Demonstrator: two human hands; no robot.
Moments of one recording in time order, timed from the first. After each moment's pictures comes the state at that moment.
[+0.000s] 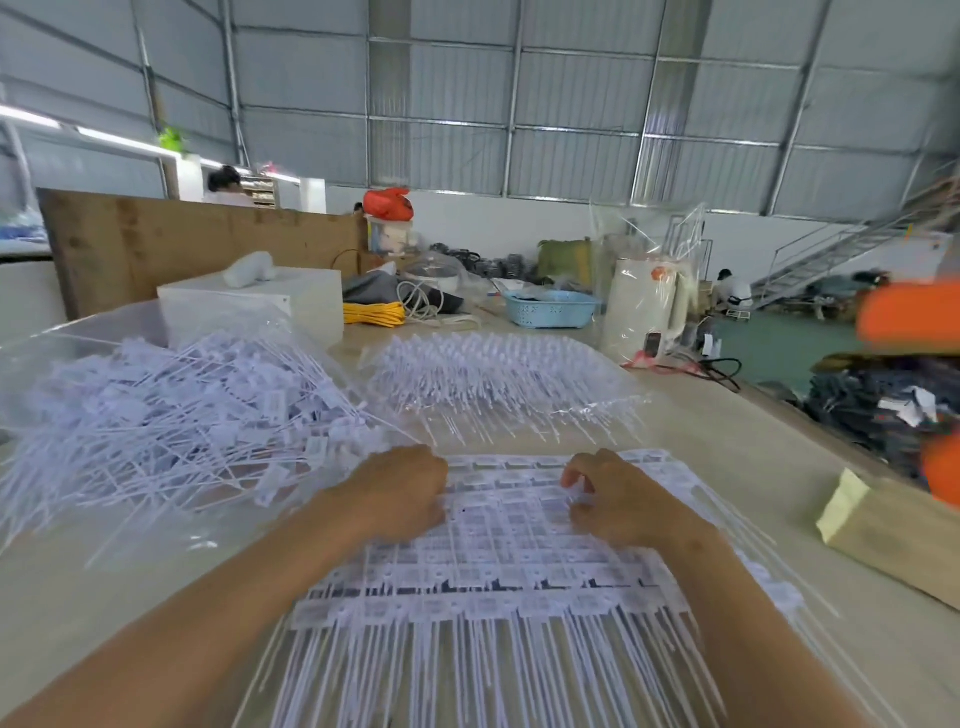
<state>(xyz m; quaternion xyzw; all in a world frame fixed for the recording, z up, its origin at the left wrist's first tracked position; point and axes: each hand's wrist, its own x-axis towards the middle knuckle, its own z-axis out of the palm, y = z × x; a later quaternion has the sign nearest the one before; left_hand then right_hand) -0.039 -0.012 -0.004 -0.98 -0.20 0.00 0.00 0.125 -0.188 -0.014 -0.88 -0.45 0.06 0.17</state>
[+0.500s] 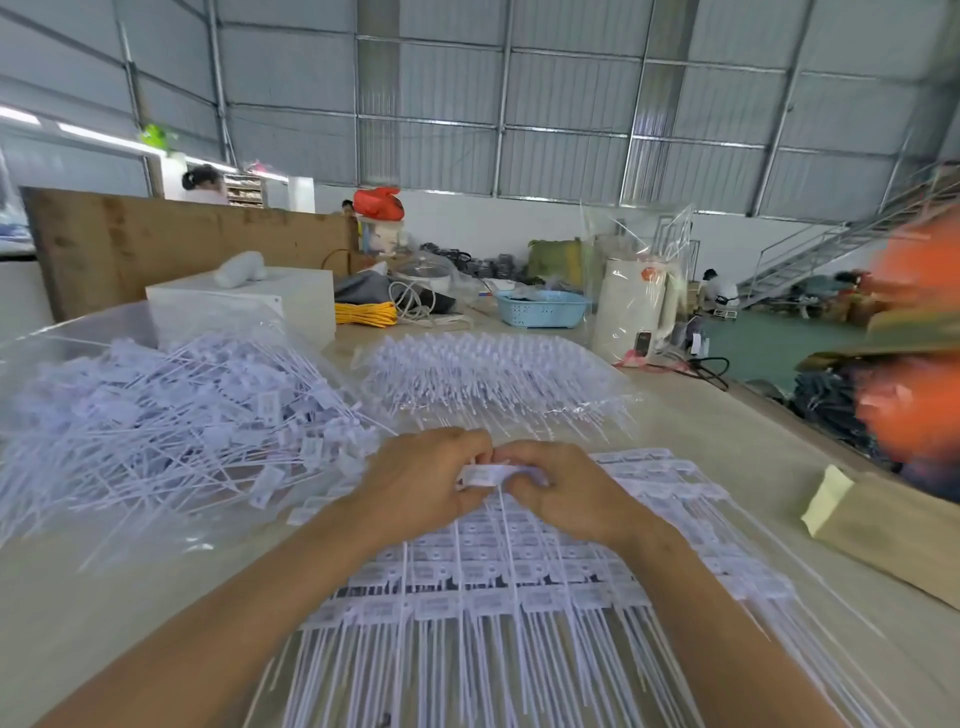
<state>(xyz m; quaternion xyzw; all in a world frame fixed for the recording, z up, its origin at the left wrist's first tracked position) -0.036 -0.029 -0.007 -0.96 -0.06 -0.26 -0.03 0.080 -0.172 -0.002 -0.75 -0.56 0.05 0.34</state>
